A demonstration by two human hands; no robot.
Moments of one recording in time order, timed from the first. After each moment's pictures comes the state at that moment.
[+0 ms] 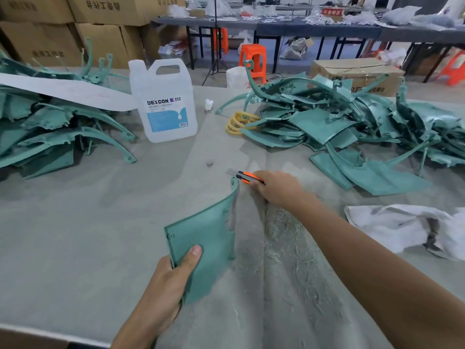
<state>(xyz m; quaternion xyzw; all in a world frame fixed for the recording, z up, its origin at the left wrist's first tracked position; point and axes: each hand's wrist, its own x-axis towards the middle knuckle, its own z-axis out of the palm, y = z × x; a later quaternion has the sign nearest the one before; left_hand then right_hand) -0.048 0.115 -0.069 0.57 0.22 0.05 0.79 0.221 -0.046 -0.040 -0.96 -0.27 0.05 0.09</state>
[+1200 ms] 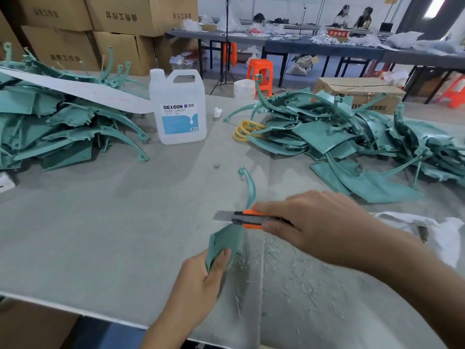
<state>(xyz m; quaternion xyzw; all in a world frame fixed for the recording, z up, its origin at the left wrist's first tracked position) -0.064 0.080 -0.056 0.80 0.14 0.14 0.56 0.046 -0.107 0.110 -0.89 -0.44 0.06 0.01</state>
